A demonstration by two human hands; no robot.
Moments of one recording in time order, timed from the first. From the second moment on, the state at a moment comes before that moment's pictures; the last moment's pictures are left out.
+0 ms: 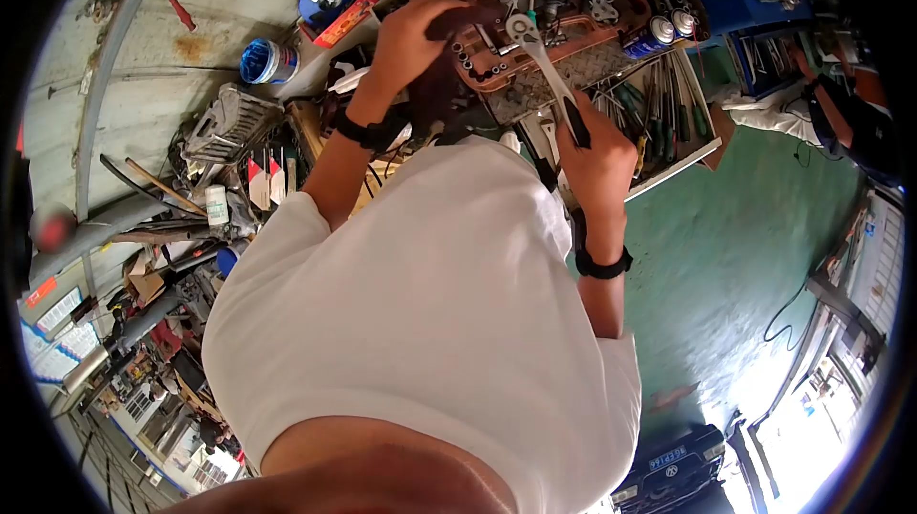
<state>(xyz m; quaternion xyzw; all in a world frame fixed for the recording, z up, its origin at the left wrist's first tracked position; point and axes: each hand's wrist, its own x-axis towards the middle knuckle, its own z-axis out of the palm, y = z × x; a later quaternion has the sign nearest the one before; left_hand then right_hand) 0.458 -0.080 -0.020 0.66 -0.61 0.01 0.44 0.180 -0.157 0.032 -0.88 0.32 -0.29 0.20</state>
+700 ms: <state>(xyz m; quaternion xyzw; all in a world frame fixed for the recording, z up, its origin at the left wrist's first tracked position) 0.362 -0.105 0.004 0.31 -0.11 -0.68 0.66 0.216 -0.134 0.010 -0.75 0.35 -0.41 0.37</state>
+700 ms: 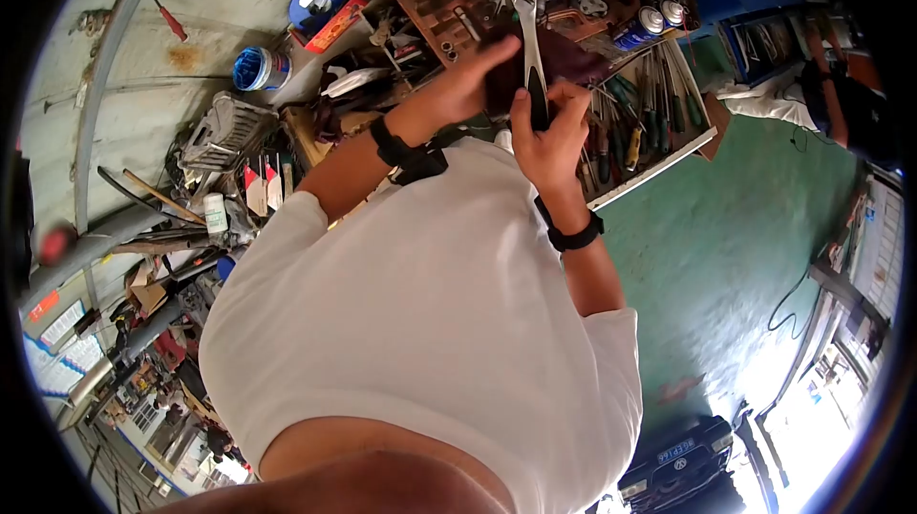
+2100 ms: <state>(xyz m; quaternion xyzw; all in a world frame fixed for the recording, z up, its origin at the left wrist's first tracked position) 0.344 -0.096 0.010 0.52 -0.37 -0.36 0.68 0.194 -0.173 -0.007 -0.19 0.16 -0.30 0.92</state>
